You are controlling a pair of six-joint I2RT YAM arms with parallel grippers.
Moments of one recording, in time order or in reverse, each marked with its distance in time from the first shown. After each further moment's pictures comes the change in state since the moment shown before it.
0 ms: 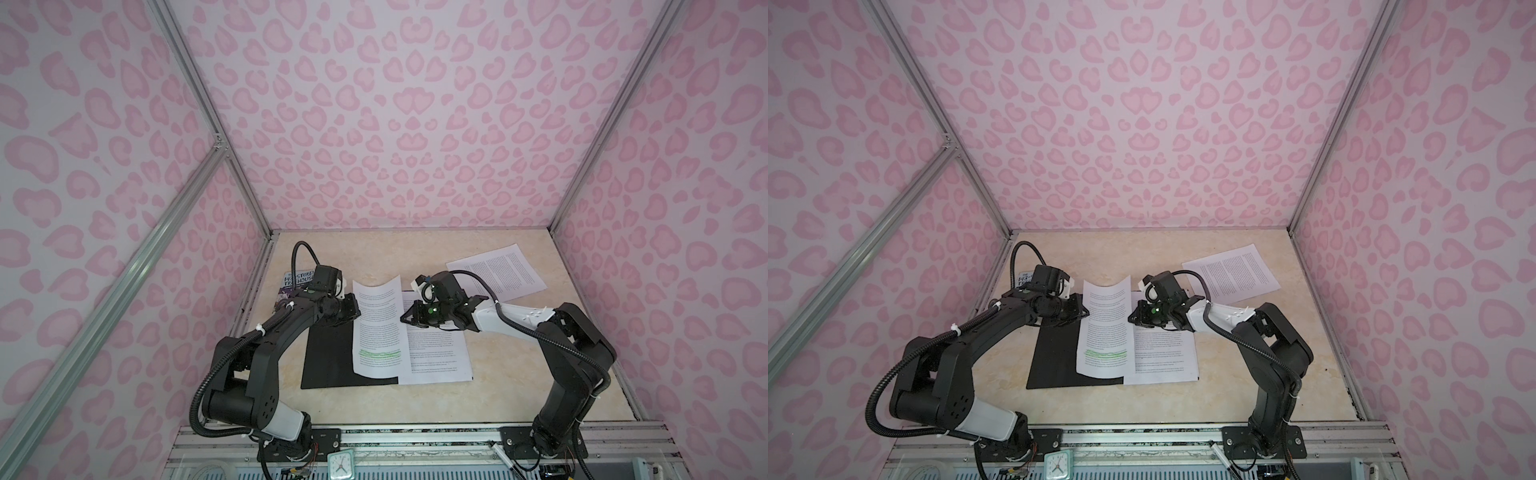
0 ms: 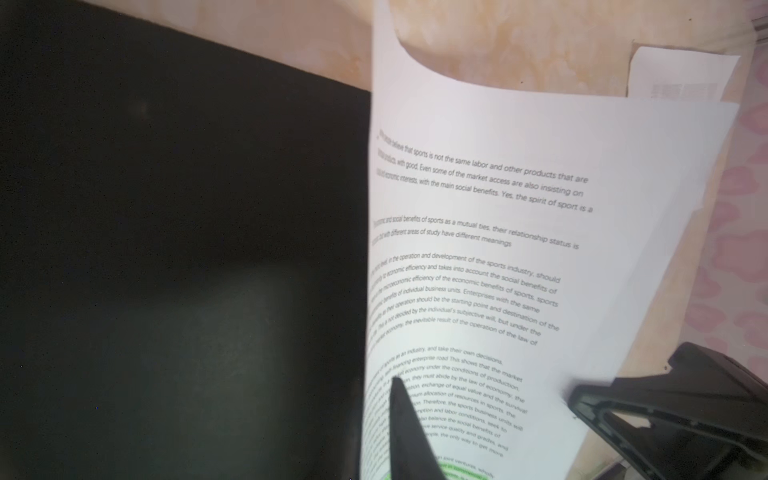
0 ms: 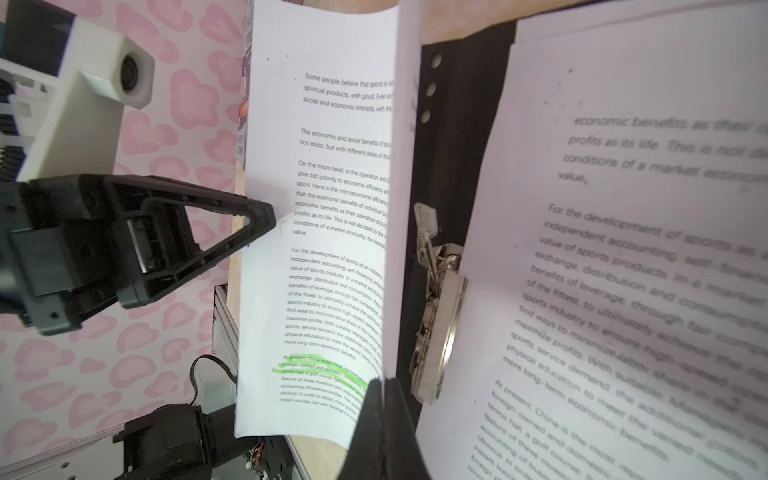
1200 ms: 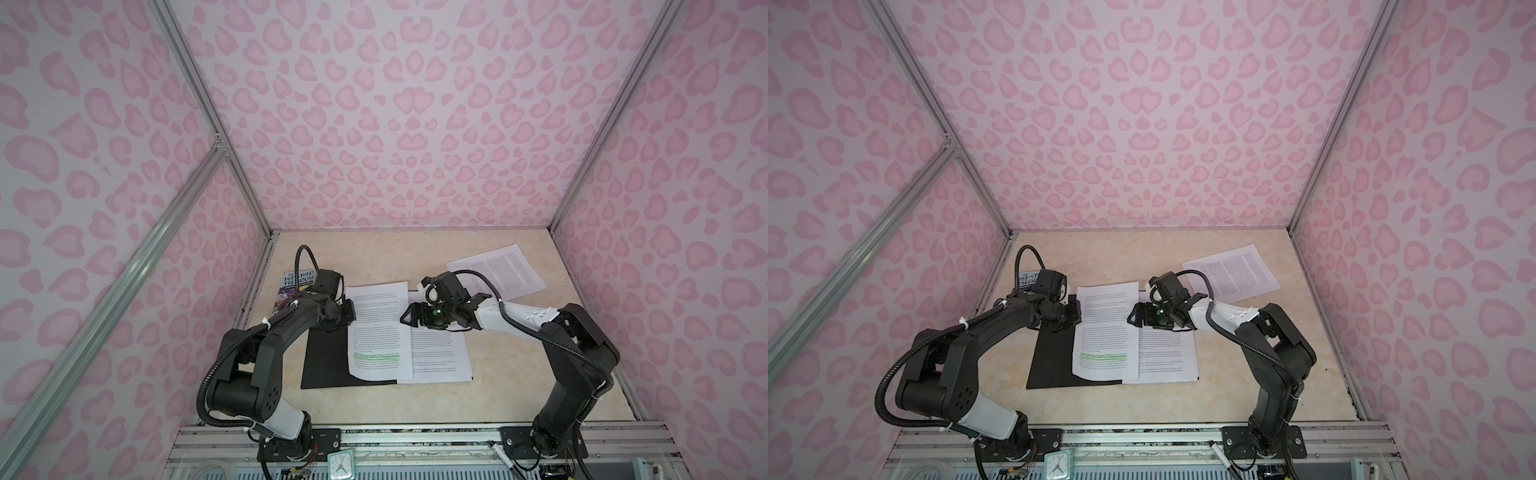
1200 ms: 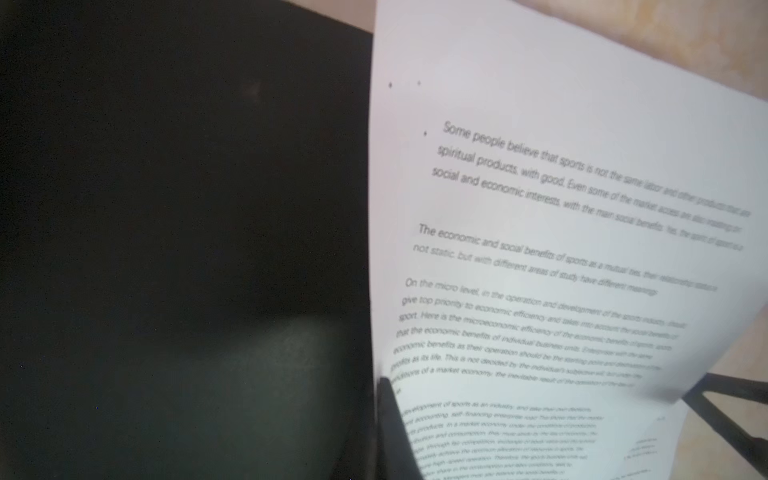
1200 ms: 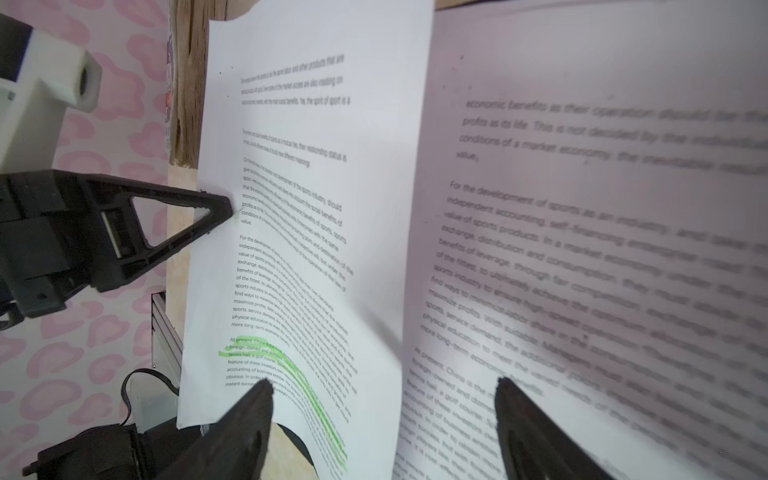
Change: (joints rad) left arm -0.003 0.066 -0.026 -0.010 -0.165 0.010; right arm 0.015 0.045 0.029 -0.111 0.096 -0.066
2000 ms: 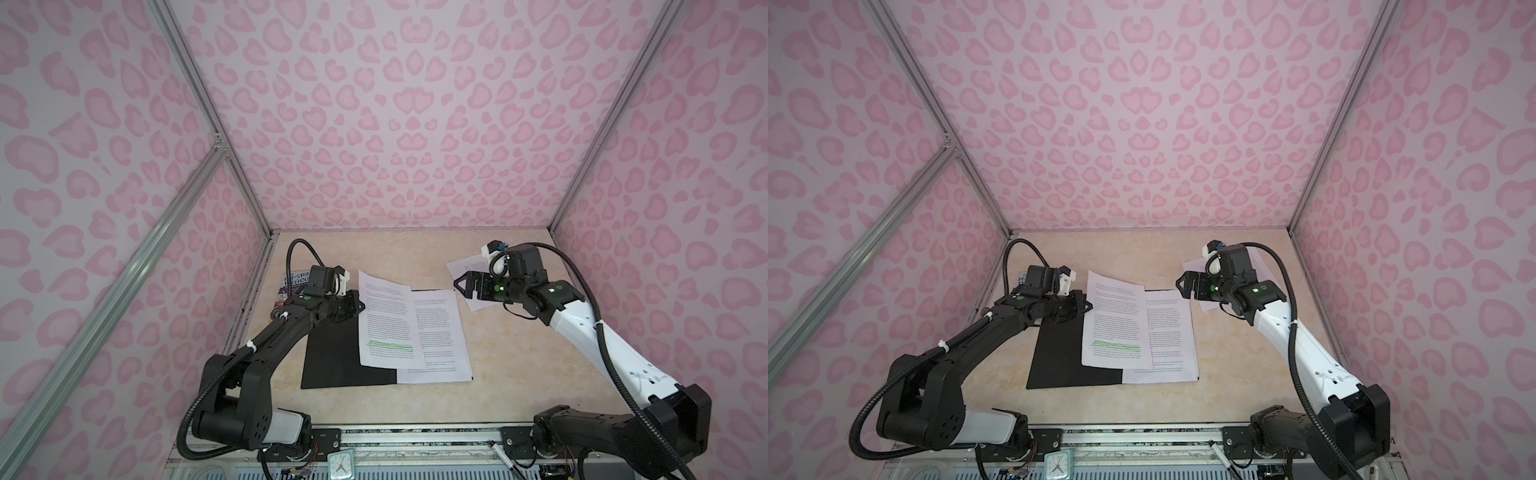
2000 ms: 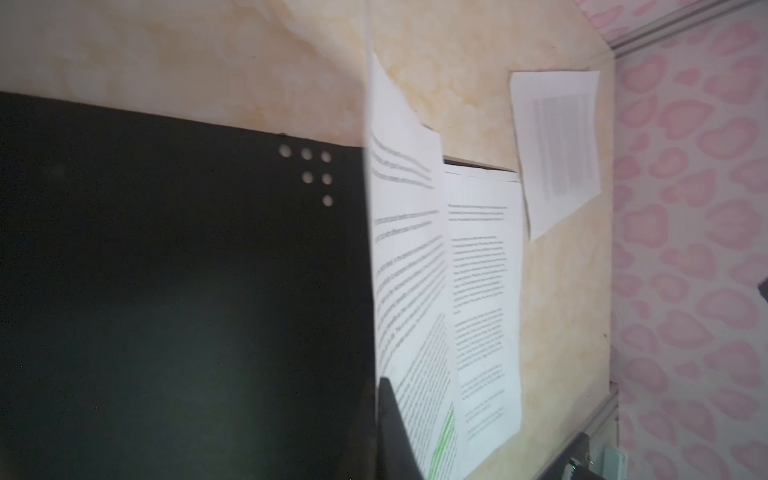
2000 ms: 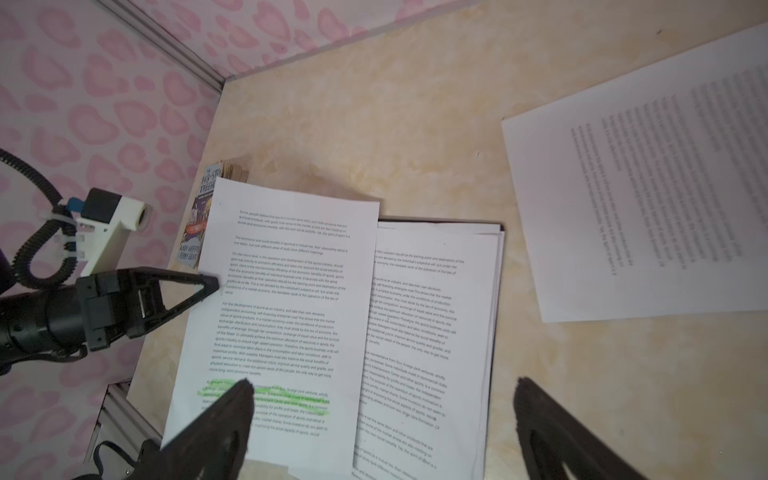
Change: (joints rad) left arm -0.002 -0.112 -0.021 0.110 0.205 0.002; right arm -0.280 -0.501 0.026 -0.402 0.142 -0.213
